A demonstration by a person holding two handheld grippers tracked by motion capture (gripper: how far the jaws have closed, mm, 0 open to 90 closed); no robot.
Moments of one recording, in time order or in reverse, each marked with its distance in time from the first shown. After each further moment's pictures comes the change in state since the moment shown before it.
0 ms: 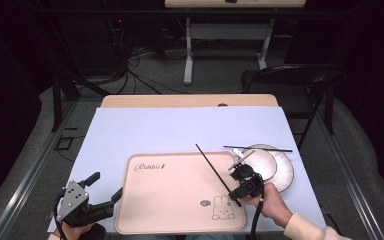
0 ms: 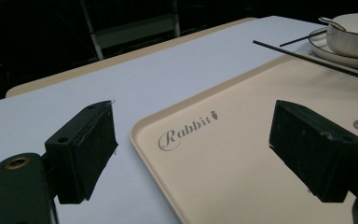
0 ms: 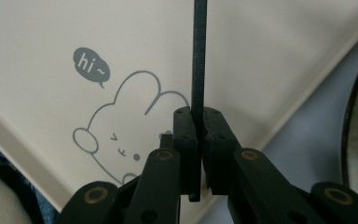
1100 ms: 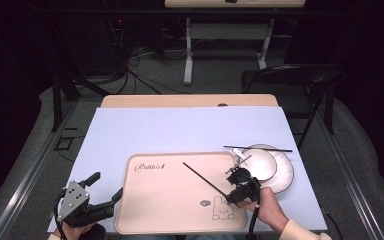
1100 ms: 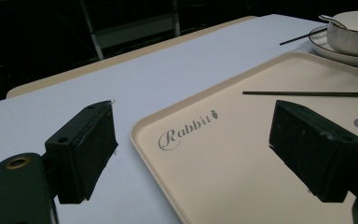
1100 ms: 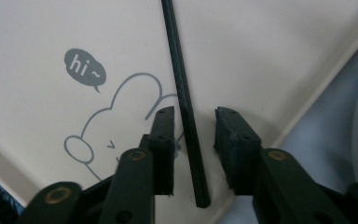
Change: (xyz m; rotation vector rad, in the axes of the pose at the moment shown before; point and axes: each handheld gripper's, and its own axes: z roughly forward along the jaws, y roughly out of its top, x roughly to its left) left arm -0.001 0.000 0.000 0.001 0.002 0.006; right arm 0.014 -0.005 0.002 -0.049 -0.073 -0.020
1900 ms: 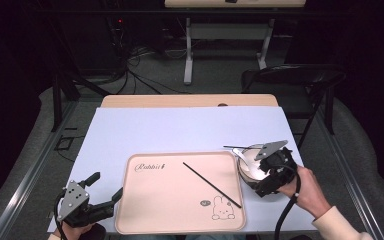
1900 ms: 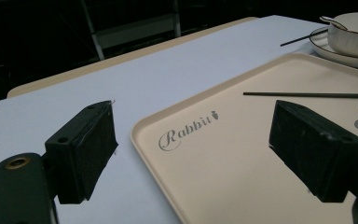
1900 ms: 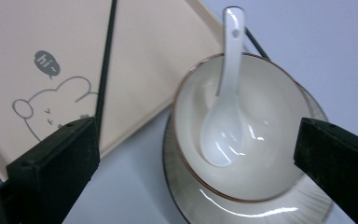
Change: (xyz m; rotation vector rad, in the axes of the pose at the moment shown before) left arm 0.000 0.000 0.000 -0.001 0.003 -0.004; right arm -0.041 -0.005 -0.107 -0.200 -0.199 -0.355
